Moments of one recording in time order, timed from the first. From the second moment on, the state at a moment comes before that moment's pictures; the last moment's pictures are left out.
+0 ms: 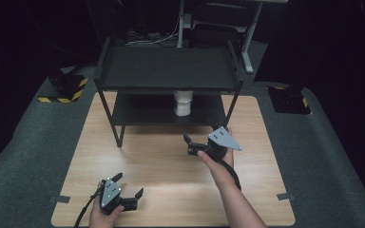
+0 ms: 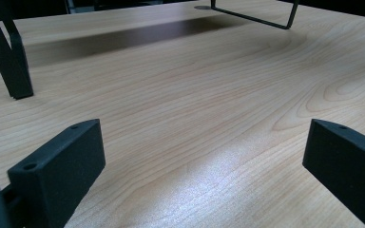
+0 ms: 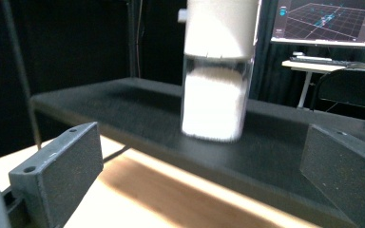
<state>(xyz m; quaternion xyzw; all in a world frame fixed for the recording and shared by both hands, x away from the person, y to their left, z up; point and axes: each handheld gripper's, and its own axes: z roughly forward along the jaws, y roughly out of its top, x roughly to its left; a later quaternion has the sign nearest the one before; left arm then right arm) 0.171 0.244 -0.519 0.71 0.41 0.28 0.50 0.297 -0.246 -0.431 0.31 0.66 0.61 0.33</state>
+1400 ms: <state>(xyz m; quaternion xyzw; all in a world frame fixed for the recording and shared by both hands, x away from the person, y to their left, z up) 0.169 0.245 -0.520 0.70 0.41 0.28 0.51 0.196 -0.344 -0.521 0.36 0.70 0.52 0.34</state>
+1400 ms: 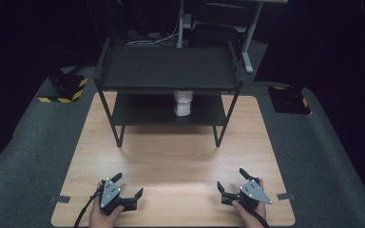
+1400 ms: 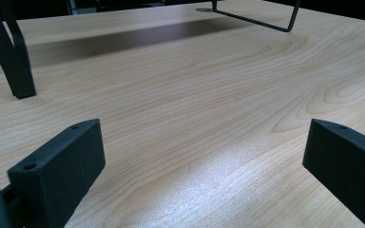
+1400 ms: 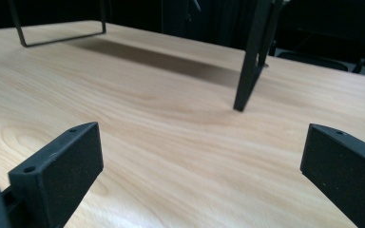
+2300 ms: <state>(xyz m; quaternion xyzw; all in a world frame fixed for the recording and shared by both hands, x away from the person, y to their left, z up) 0.170 0.243 -0.519 0.70 0.41 0.28 0.50 0.199 -0.353 -0.520 0.38 0.71 0.51 0.31</state>
